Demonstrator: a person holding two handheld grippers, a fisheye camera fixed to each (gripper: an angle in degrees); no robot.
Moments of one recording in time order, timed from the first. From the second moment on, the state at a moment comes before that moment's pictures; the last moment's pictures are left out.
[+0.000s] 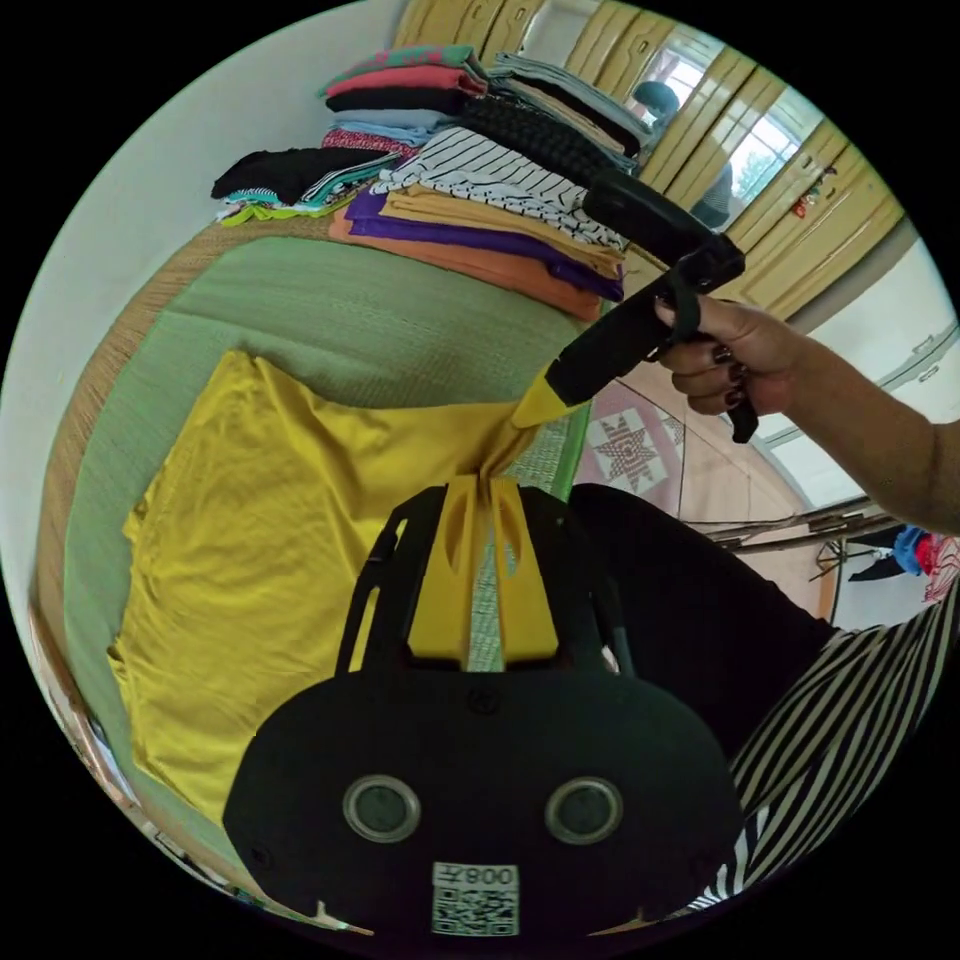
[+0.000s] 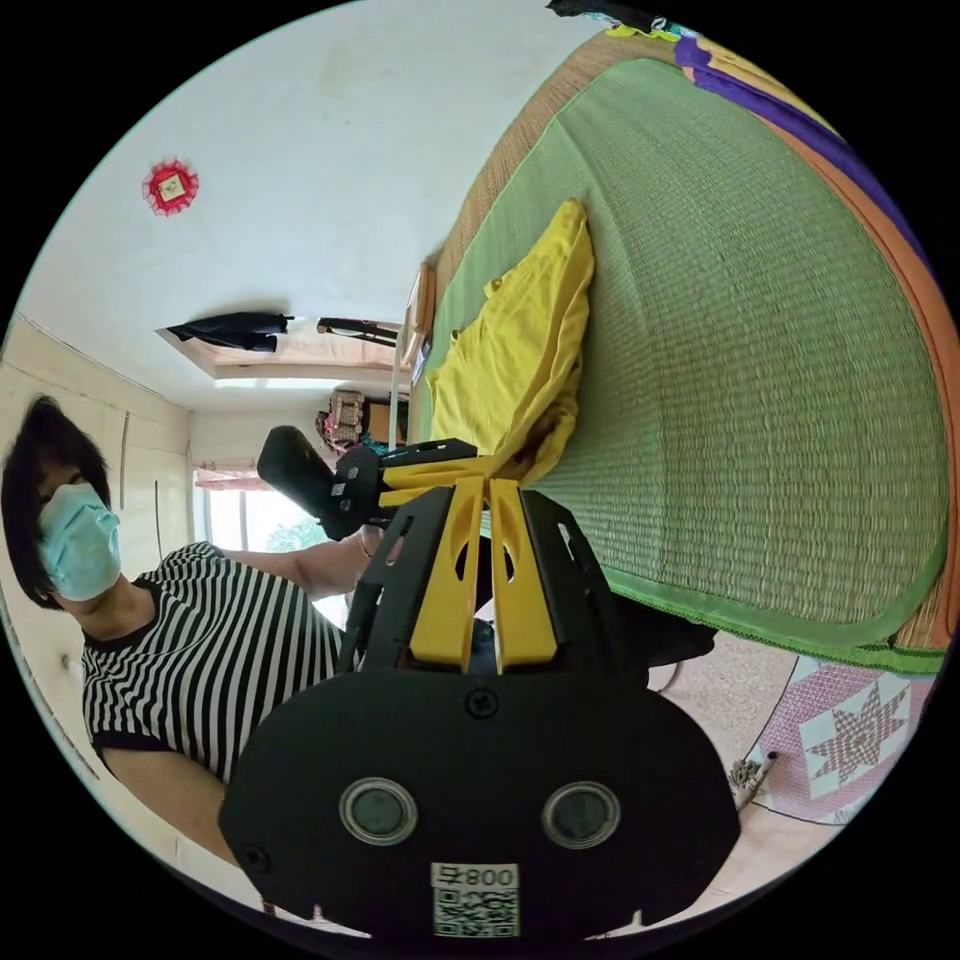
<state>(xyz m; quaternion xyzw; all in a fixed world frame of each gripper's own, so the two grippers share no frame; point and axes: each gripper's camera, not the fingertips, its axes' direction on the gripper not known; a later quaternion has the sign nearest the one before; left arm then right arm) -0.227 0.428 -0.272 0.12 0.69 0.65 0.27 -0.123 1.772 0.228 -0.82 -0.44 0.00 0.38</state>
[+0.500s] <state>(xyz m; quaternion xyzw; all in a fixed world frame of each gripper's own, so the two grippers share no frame) -0.215 0.392 -0.203 -0.06 0.82 0.49 0.30 -0.135 1.816 0.296 -0.78 -0.42 0.13 0.44</state>
